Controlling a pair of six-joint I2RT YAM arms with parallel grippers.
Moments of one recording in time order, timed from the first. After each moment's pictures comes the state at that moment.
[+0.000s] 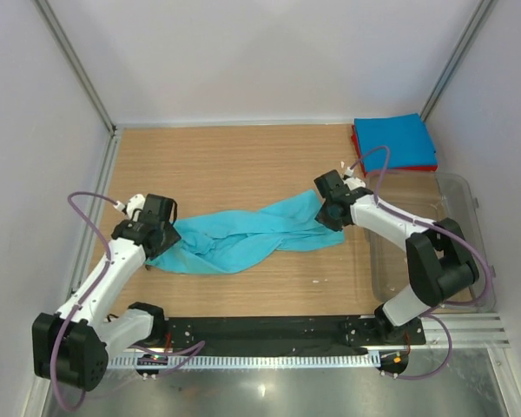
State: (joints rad) left arm -0.25 1.06 0.72 -0.81 -0.40 -0.87; right arm 0.46 1.53 0.96 -0.53 0.29 0.95
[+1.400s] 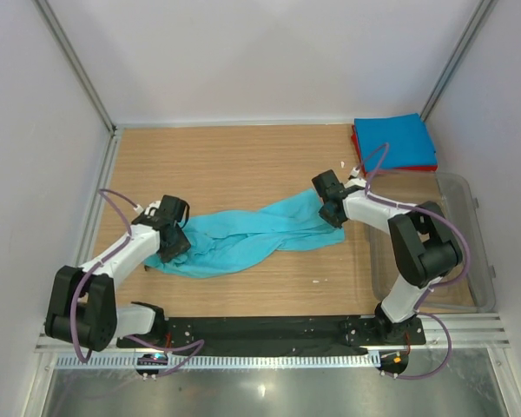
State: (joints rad) left arm -0.26 1.28 0.70 -0.67 -0.30 -0.82; right arm 0.43 1.70 0.99 -0.46 0.44 1.07
